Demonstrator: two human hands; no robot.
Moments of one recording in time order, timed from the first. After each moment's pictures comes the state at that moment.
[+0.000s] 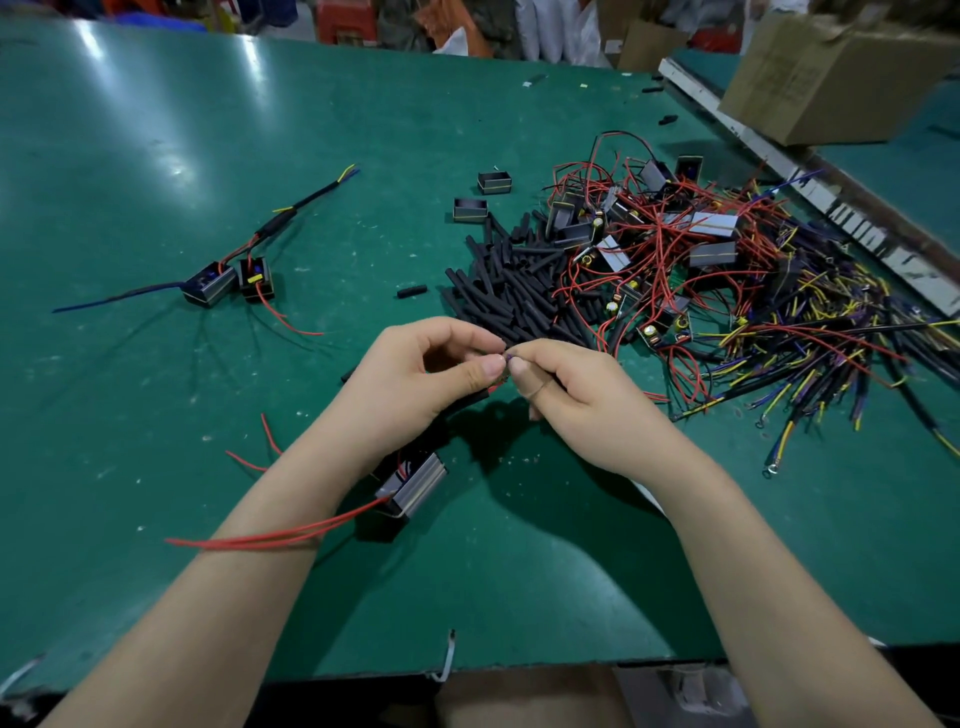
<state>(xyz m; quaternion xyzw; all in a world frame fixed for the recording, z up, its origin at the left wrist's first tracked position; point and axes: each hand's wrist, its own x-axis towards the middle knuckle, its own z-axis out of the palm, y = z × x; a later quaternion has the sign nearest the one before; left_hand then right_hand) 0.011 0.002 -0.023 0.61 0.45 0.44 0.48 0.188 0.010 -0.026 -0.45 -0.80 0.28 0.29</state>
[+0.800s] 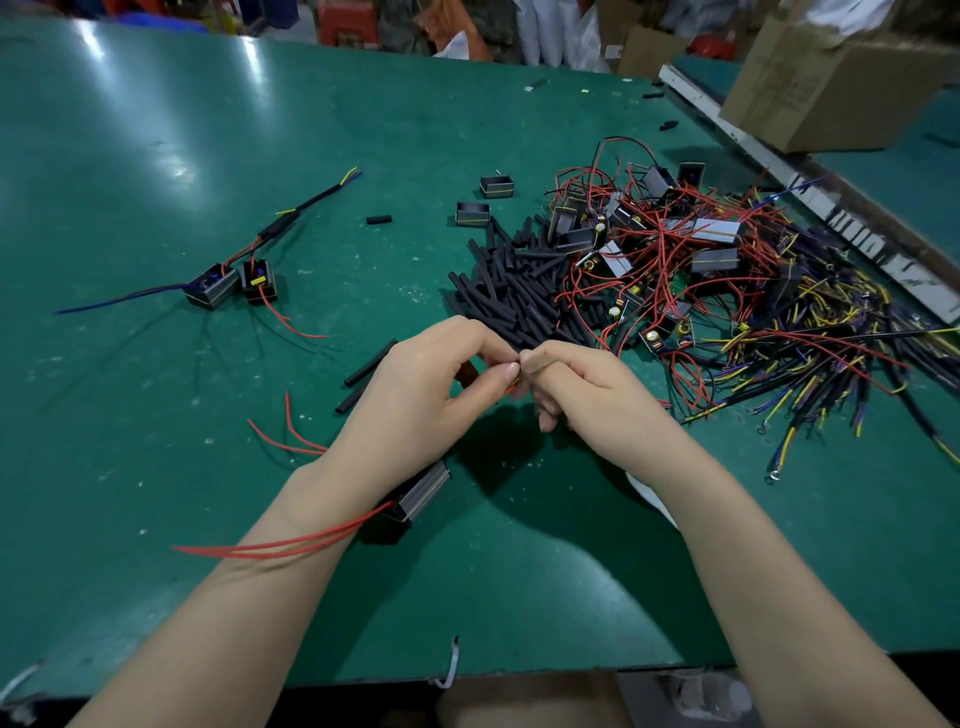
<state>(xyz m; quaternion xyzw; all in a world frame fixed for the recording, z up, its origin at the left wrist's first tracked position) 0.014 0.000 -0.032 0.79 0.42 0.43 0.12 0.184 0.012 -0.027 -0.48 -0.69 0.43 0.33</state>
